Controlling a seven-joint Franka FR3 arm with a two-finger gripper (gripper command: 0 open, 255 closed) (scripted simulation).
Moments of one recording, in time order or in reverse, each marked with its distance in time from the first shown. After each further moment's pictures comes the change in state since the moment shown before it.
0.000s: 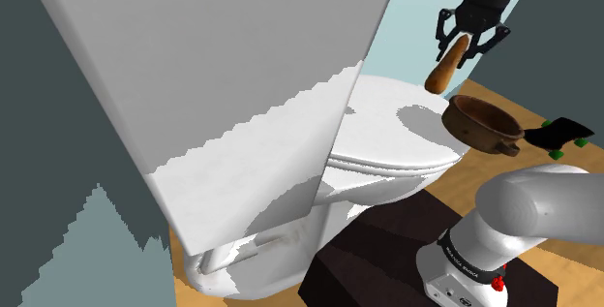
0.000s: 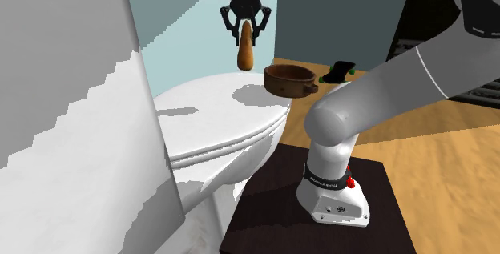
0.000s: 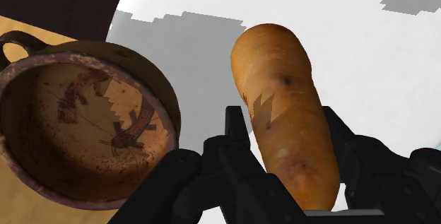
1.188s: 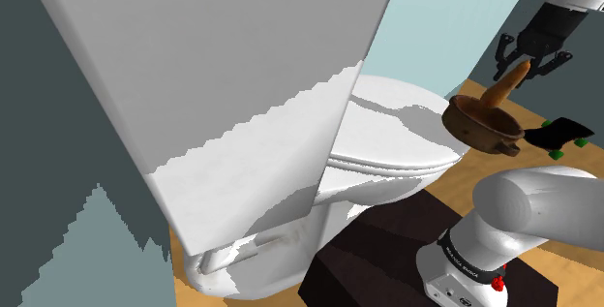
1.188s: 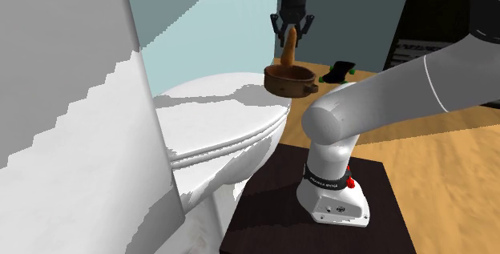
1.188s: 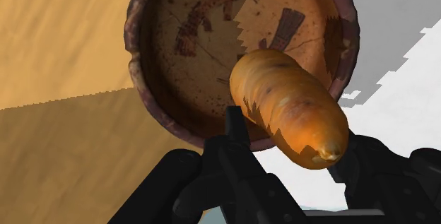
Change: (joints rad) arm -0.084 -0.108 -0.313 -0.092 -0.237 0.004 -0.311
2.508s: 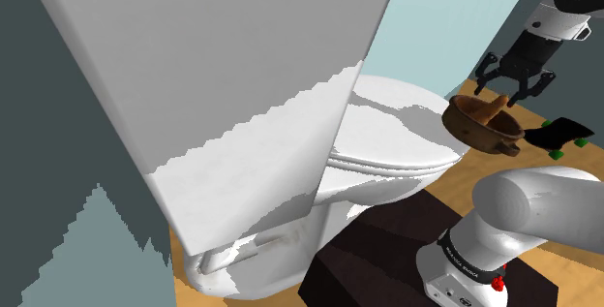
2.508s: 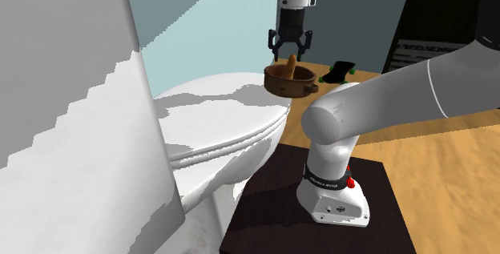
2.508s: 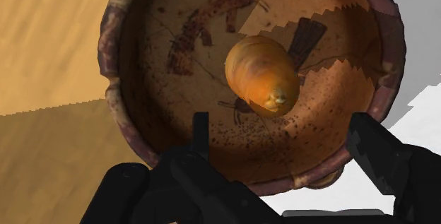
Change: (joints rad) arm -0.013 -0.048 -0.022 -0.169 -0.023 0.121 0.009
